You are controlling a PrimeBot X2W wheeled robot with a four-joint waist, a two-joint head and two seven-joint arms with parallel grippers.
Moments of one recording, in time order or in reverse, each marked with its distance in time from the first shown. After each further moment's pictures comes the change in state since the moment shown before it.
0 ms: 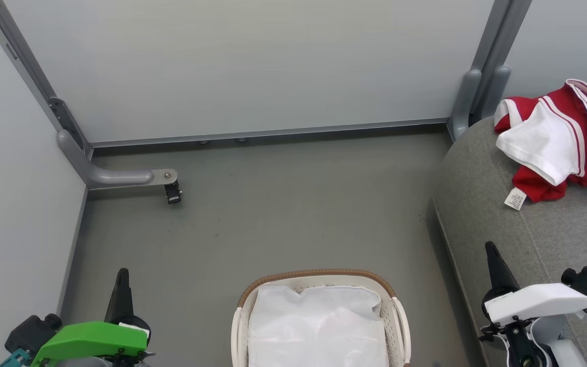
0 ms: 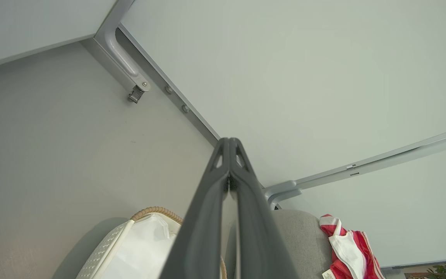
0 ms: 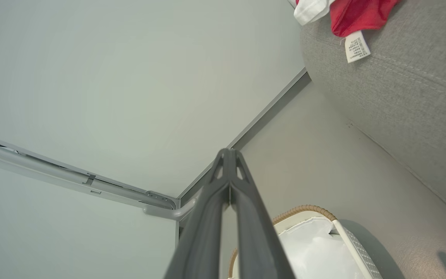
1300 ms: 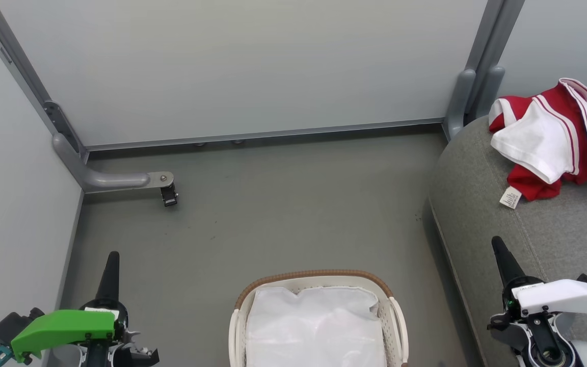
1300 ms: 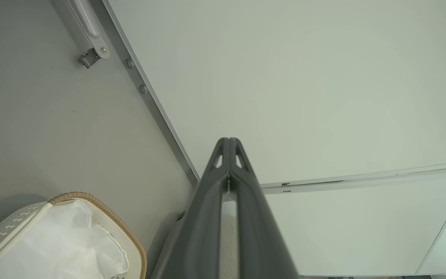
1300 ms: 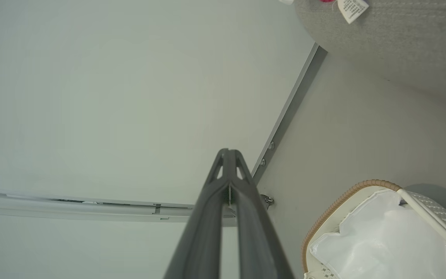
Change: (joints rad) left arm -0.049 0.000 0.062 -0.008 -0.334 -0.025 0.103; right arm -0.004 -0.002 -0.047 -0.030 0.380 0.000 0.100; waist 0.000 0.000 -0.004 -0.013
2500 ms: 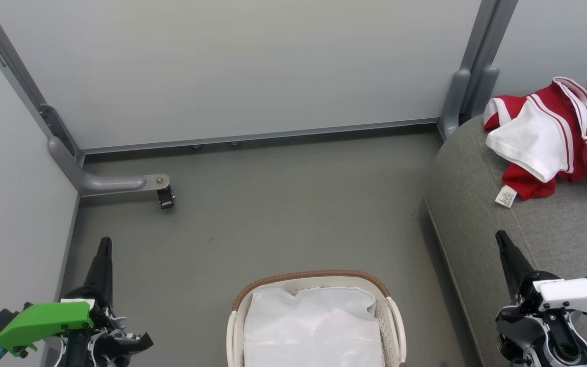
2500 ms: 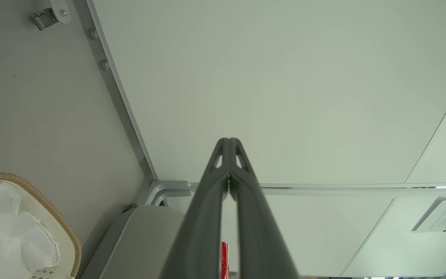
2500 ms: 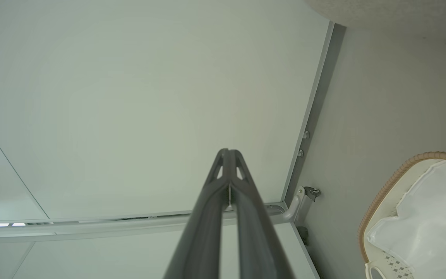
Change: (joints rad) left arm -0.033 0.000 0.043 -0.007 -0.231 -0.014 0.071; right arm -0.003 -0.001 -0.032 -0.020 0.259 0.000 0.070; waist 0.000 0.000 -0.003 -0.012
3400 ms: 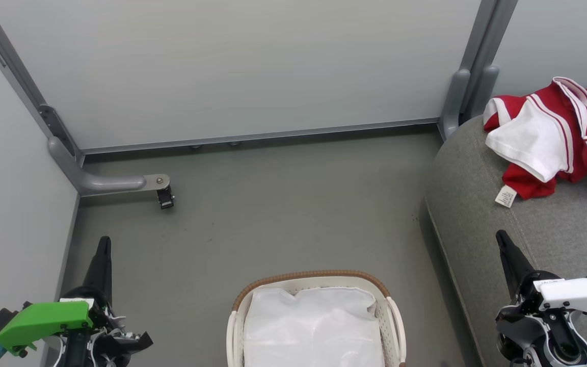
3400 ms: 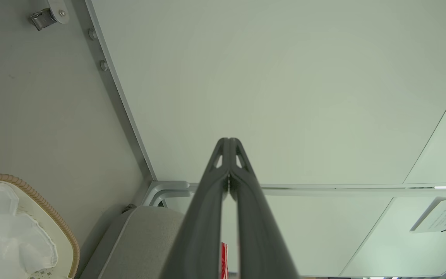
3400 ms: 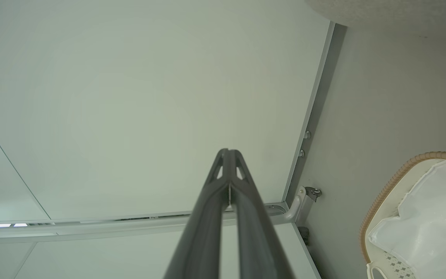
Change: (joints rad) left arm -0.002 0.000 0.002 -0.001 -0.004 0.000 0.000; right arm -0.001 0.000 -0.001 -0.001 0.006 0.000 0.000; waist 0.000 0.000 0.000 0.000
